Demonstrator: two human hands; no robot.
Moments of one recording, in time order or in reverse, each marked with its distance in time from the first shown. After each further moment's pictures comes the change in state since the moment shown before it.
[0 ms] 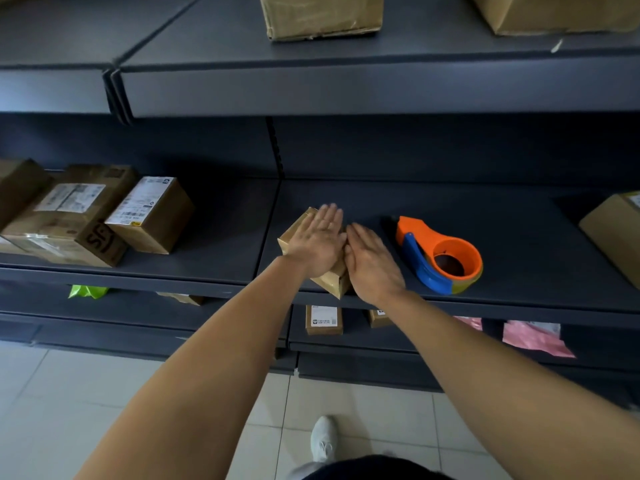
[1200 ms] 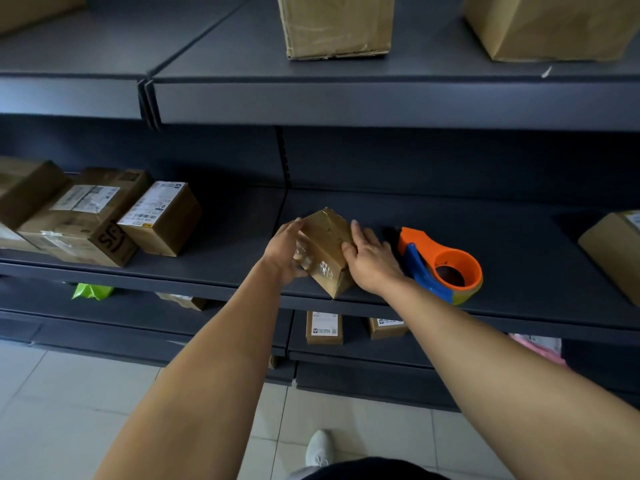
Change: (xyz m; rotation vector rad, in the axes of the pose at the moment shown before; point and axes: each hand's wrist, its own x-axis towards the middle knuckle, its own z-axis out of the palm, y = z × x) left_hand -0.022 -0.024 -0.014 -1.626 0.133 -0.658; right_hand 0.014 -0.015 -0.024 0.120 -0.174 0.201
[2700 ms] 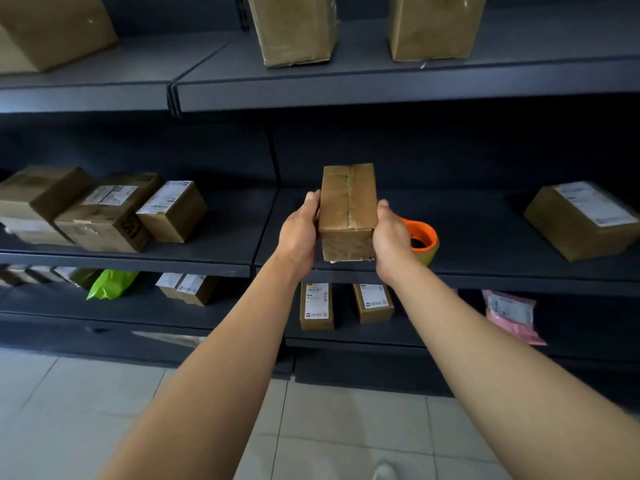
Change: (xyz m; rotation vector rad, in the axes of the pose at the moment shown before) left_hand -0.143 -0.028 0.051 -0.022 -0.183 0.440; right_hand -0.125 0.000 -0.044 1.173 0.278 0.295
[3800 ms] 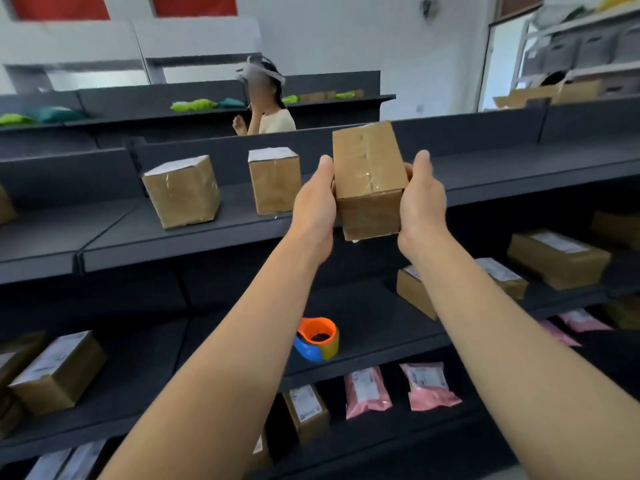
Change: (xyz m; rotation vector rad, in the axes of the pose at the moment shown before) left_hand -0.099 0.161 0.203 -0.041 -0.392 0.344; right_hand -0.133 -0.188 -0.152 0.288 0.354 -0.645
